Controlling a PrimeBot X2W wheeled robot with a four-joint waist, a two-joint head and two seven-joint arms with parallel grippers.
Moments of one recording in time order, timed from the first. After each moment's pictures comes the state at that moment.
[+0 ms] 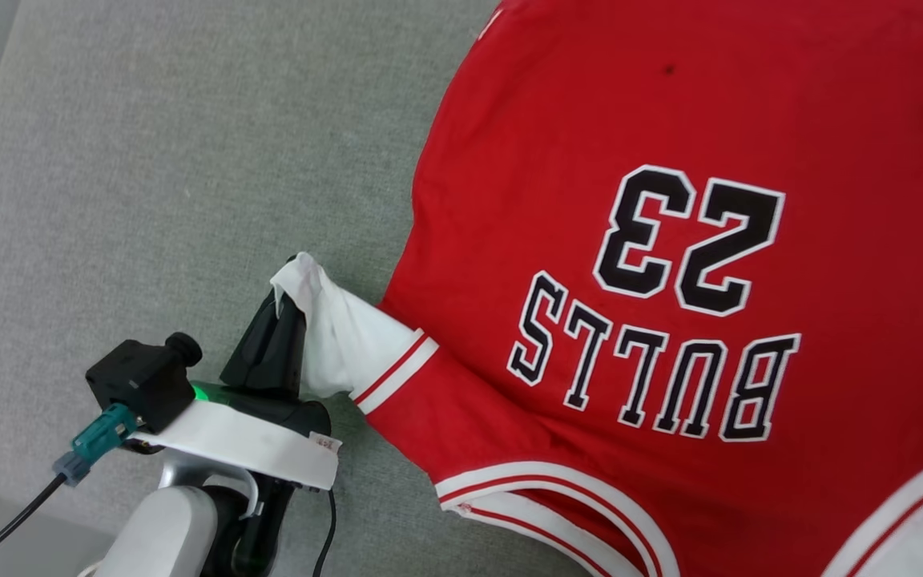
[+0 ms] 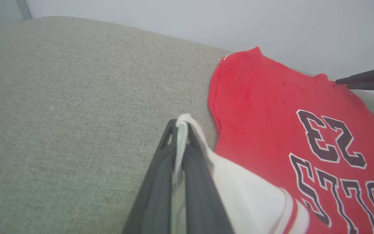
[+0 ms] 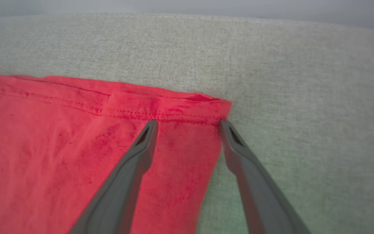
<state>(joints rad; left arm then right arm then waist) -0.19 0.33 -0.33 -0.15 -0.63 0.08 -0.13 -1.07 -0.29 -0.20 0.58 0.14 0.13 0.86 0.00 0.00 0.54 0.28</state>
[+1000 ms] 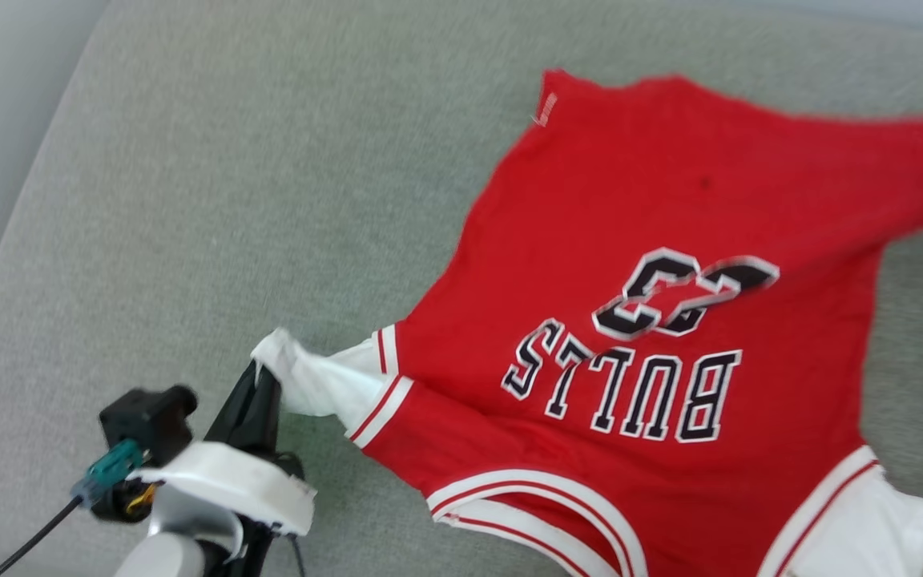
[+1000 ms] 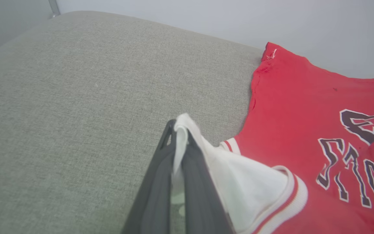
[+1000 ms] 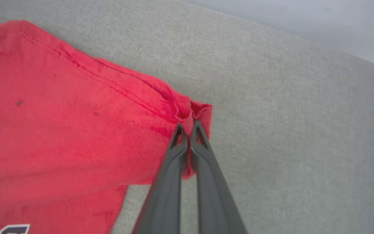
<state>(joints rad) -0.14 0.35 -0.33 -0.02 -0.64 0.12 -0.11 -0.83 -0.43 -0.04 0.38 0.25 0.13 0.95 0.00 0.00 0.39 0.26</state>
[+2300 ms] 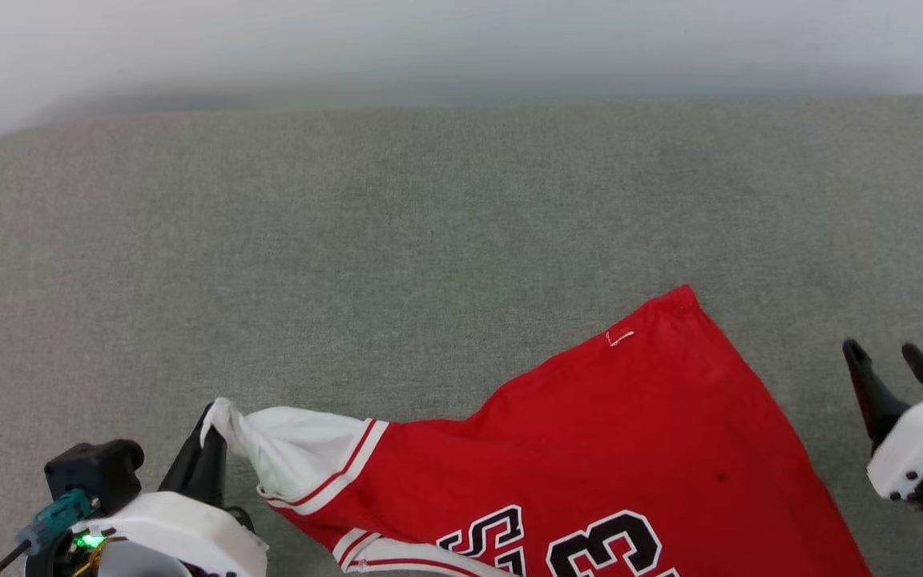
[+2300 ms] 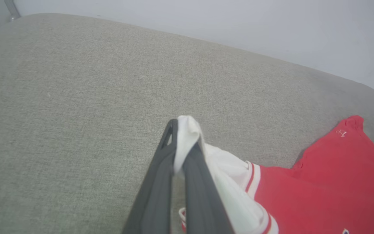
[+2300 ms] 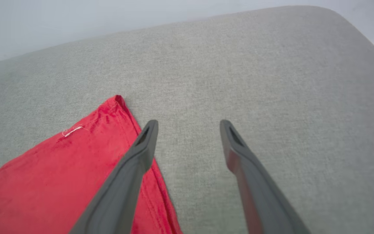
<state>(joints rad) 0.08 0.45 -0.26 -0.18 -0.68 0.28 0.03 -0.08 -0.18 -0.22 -0.02 0.33 0.13 0.43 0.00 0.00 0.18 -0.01</state>
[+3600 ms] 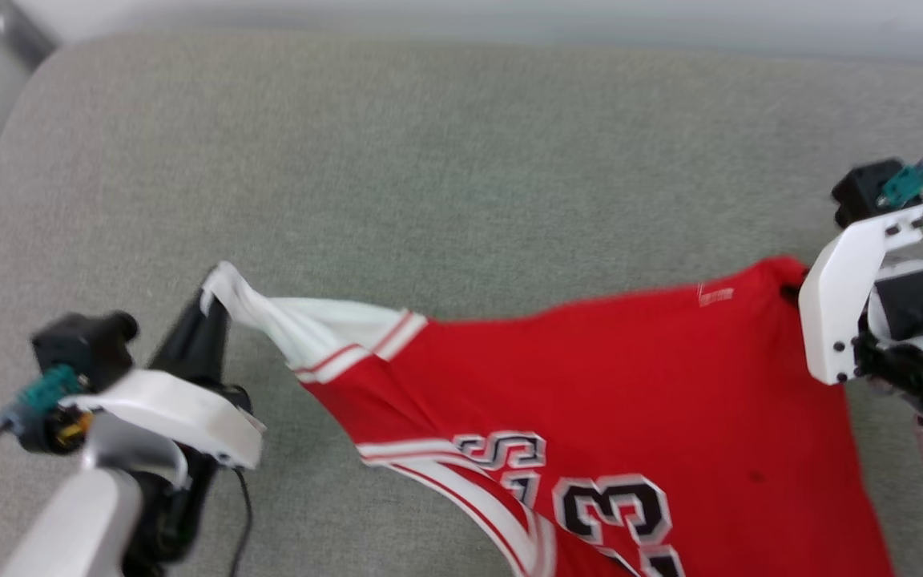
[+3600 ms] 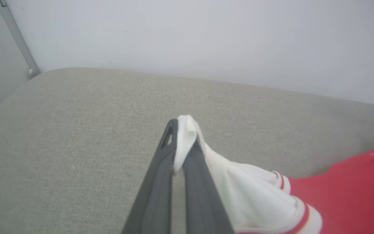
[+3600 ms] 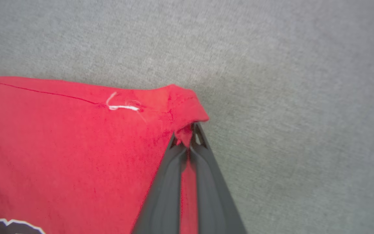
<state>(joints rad) -0.21 0.45 -0.30 -0.06 -0.66 0.16 -0.01 -0.53 -0.33 0.14 0.20 0.38 0.13 0.98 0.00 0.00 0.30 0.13</state>
